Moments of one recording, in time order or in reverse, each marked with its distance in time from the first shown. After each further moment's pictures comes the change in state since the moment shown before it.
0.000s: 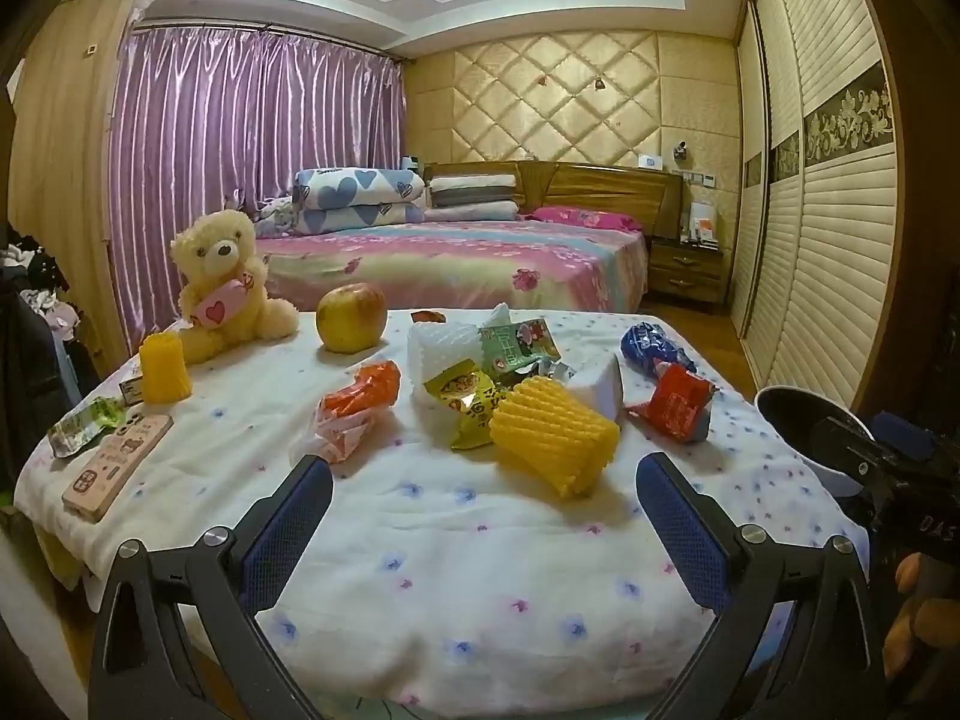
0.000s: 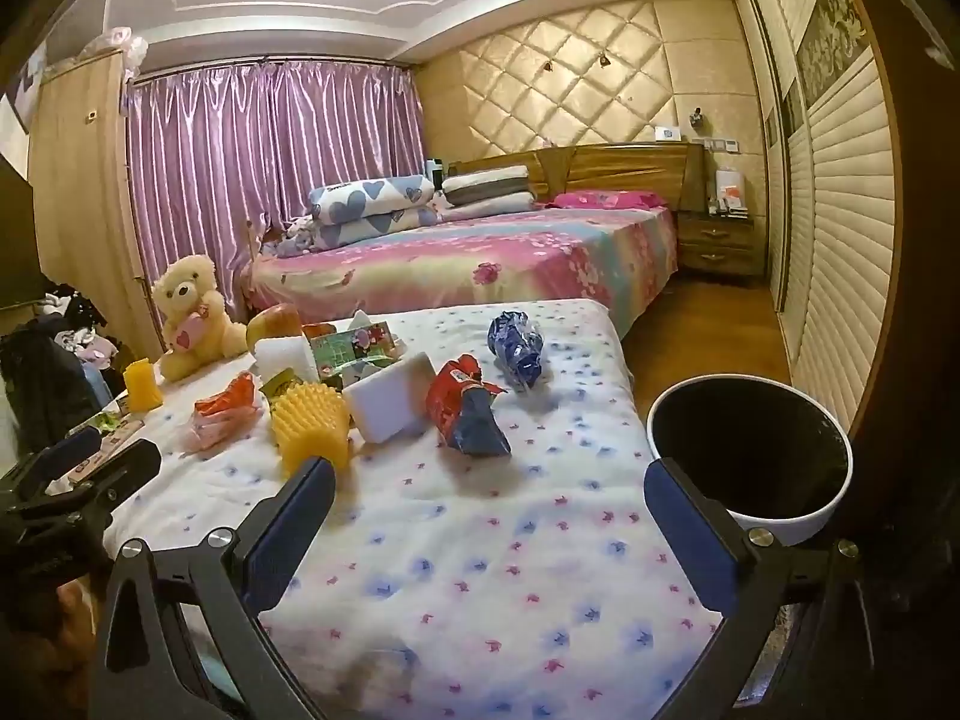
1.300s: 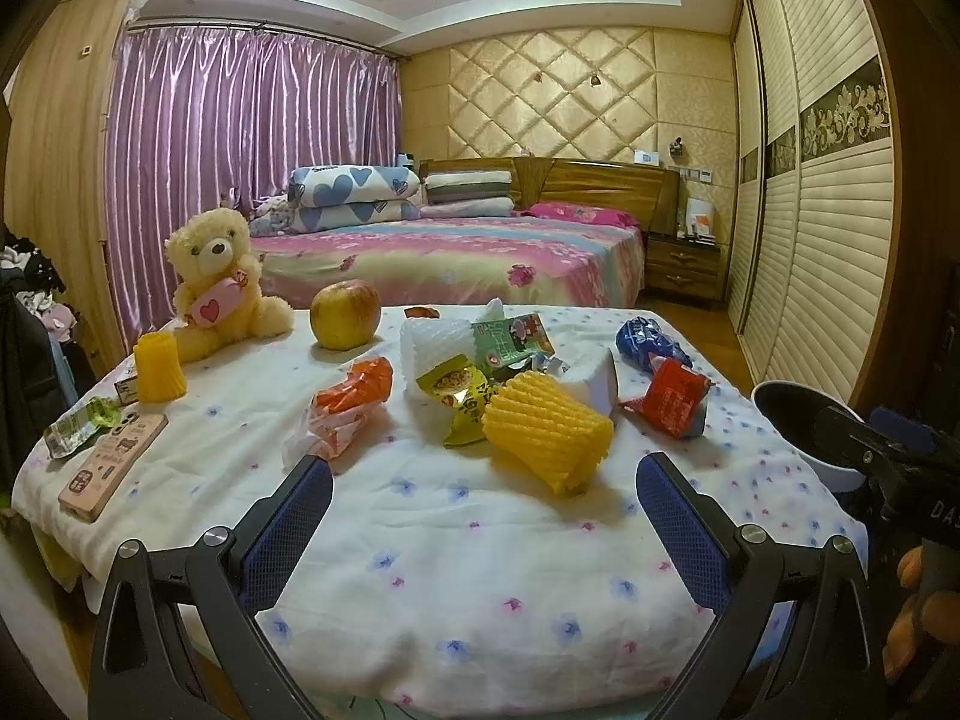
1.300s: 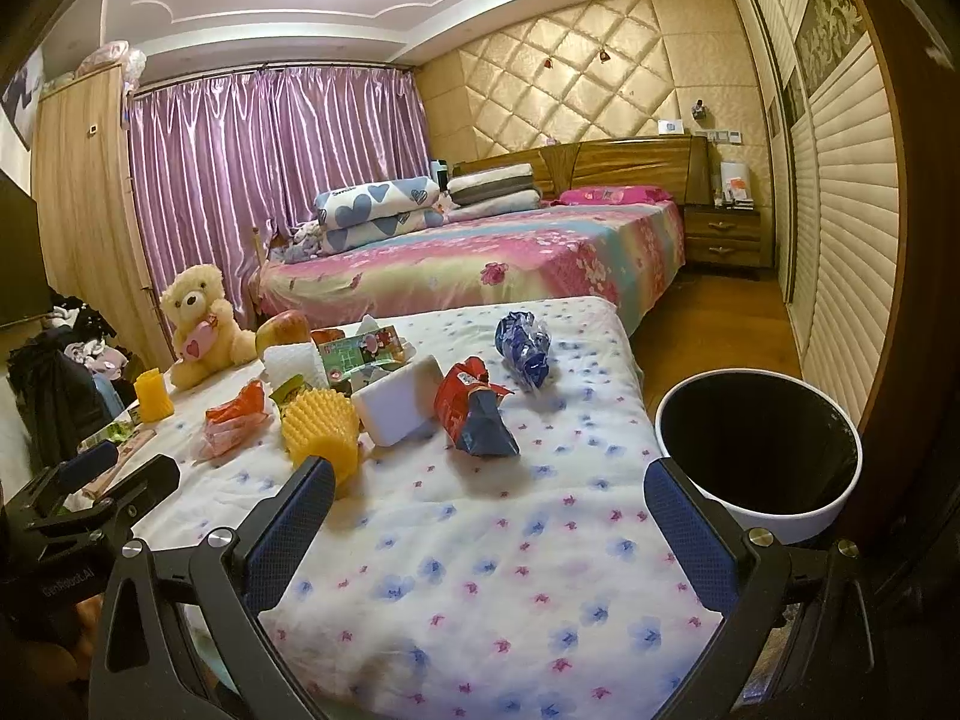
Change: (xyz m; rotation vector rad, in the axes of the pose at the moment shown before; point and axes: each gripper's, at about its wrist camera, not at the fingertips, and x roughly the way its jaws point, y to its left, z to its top) left arm 0.002 -0.002 -0.001 0.003 0.007 -0.006; right arm -0.003 0.000 0.002 0.024 0.003 0.025
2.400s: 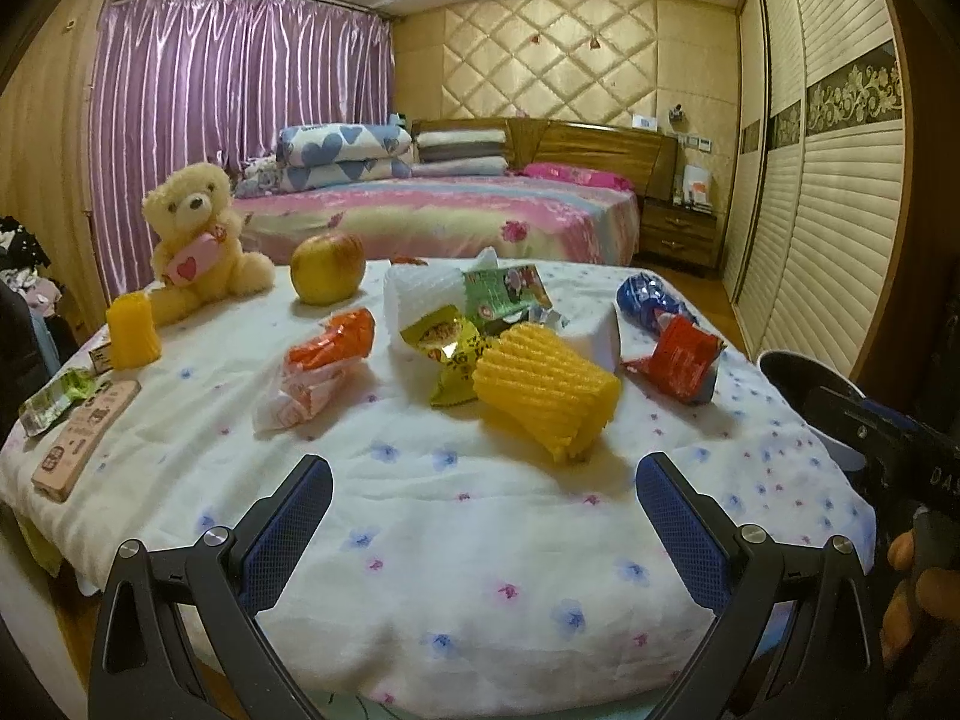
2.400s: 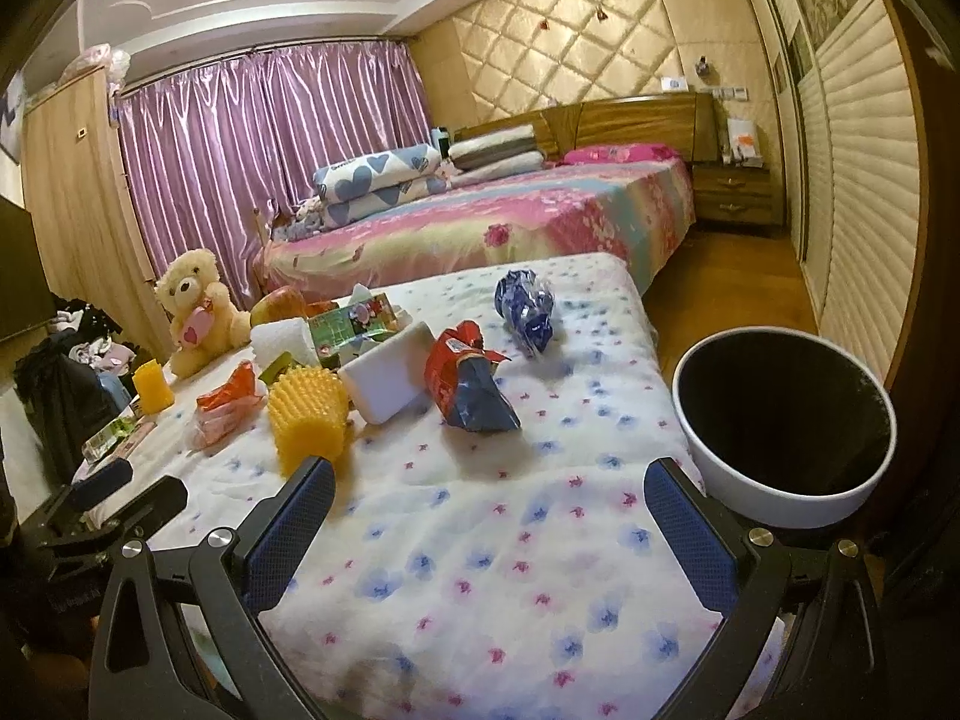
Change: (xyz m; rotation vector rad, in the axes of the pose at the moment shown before) left arm 0.036 -0.001 -0.002 -0.006 0.113 -0.023; right arm 0.032 -0.018 -0.003 0.055 0.102 0.044
